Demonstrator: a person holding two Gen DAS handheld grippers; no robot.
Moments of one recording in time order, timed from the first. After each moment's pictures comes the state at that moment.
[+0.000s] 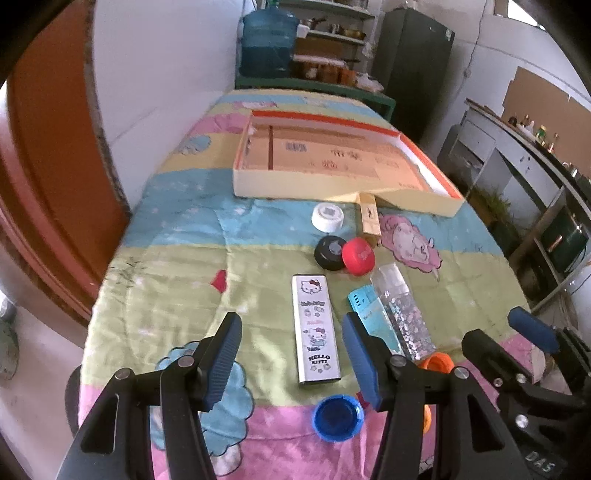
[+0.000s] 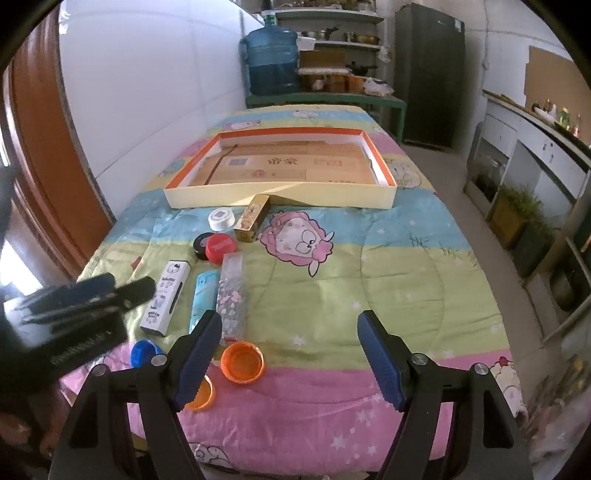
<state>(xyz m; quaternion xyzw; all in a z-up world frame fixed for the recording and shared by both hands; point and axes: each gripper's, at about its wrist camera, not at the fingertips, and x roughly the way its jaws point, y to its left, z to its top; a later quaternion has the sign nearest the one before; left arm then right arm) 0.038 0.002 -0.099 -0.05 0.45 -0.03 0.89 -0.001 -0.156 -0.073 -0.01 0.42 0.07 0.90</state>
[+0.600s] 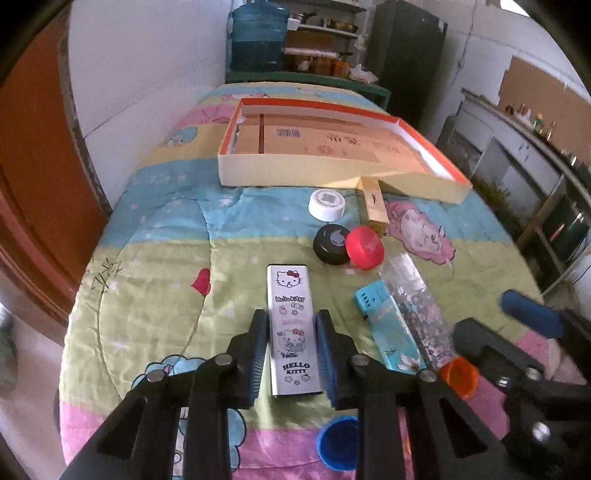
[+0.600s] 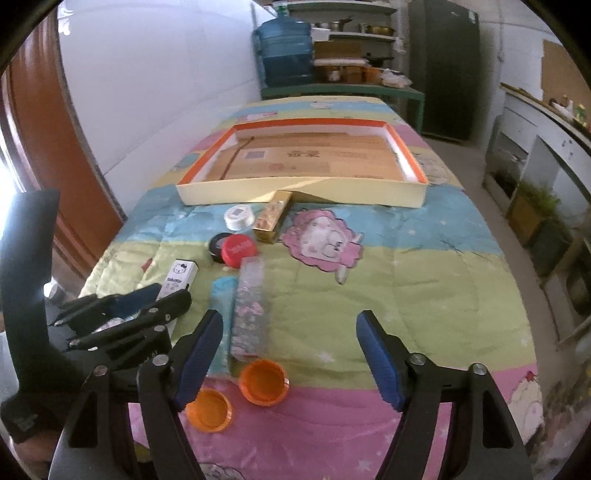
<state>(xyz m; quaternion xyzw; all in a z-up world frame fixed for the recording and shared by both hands) 0.050 0.002 -0.118 -0.04 0.45 -0.05 0.89 0.022 -0.137 -0.082 -0.01 0.44 0.12 0.89</state>
